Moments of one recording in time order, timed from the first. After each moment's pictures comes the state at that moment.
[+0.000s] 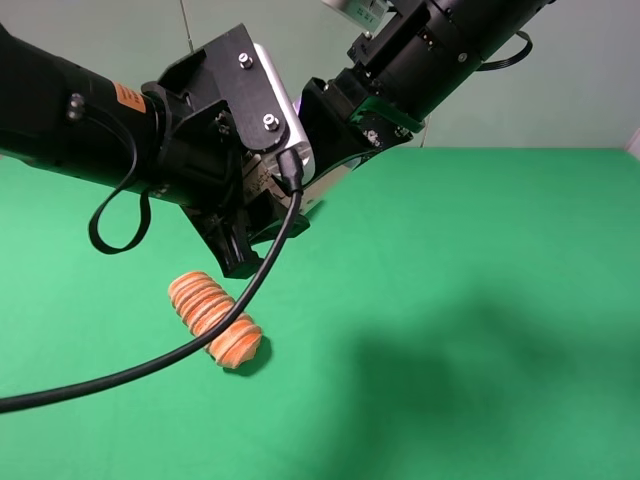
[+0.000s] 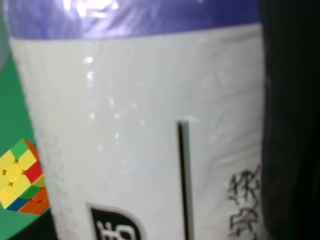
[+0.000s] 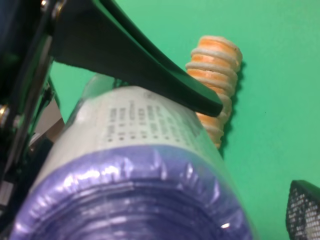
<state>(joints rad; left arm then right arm) -0.79 1.36 -0.82 -0.40 0.16 0.89 0.53 1.64 -1.38 0.72 1.11 -0.61</state>
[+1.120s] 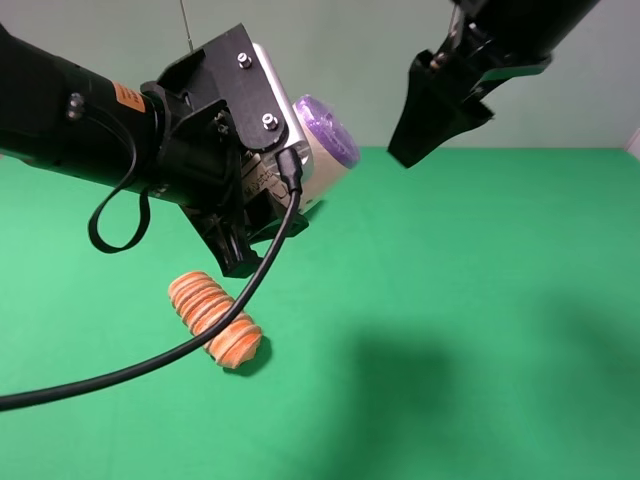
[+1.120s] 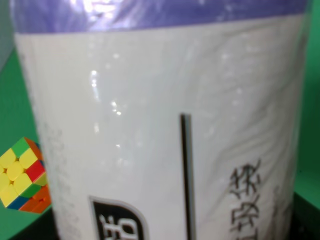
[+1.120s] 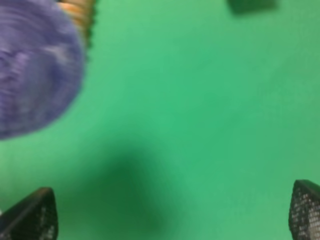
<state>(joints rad) -0.78 1.36 -0.82 -0.40 0.16 0.89 0.53 1.46 -1.45 0.20 1.22 -0.39</state>
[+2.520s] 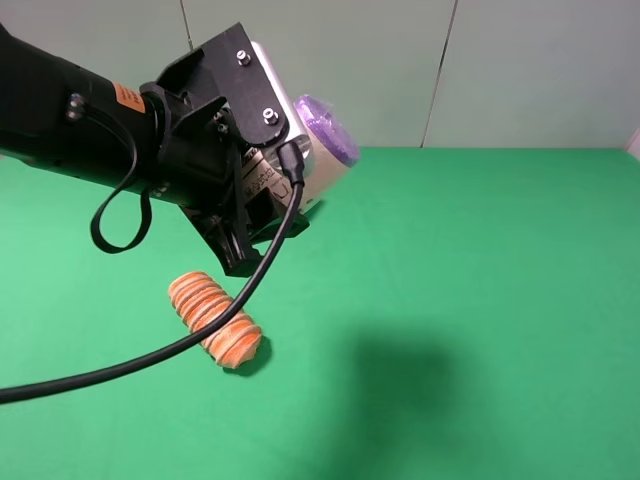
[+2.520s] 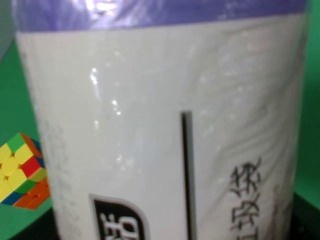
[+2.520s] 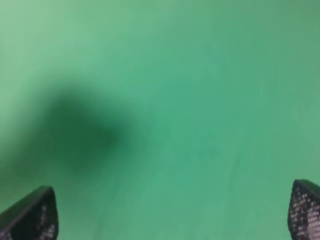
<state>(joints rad) -0.78 1.36 -0.82 -0.40 0.17 0.86 0.53 0.25 -0.68 -0.08 1.21 0.09</state>
